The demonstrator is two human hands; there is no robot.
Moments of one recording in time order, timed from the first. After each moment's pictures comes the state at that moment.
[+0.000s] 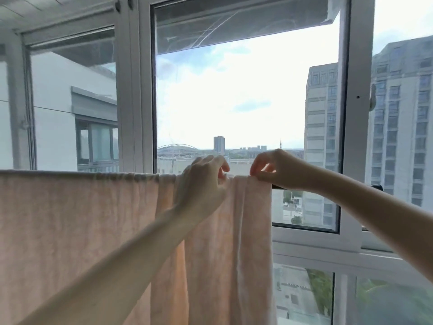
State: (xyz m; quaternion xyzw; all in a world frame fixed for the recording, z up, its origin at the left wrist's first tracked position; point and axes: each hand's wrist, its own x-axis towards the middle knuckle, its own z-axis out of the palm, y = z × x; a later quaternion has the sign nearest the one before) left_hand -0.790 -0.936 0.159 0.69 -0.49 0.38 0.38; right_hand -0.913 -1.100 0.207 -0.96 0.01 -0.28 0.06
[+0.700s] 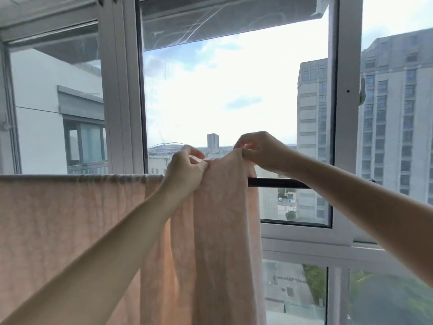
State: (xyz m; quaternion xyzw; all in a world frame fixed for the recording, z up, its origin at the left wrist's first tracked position) left_hand -0.769 -0.944 0.185 0.71 -0.40 0.12 0.57; right_hand -0.894 -1.093 0.223 -0.91 0.04 -0.36 0.19
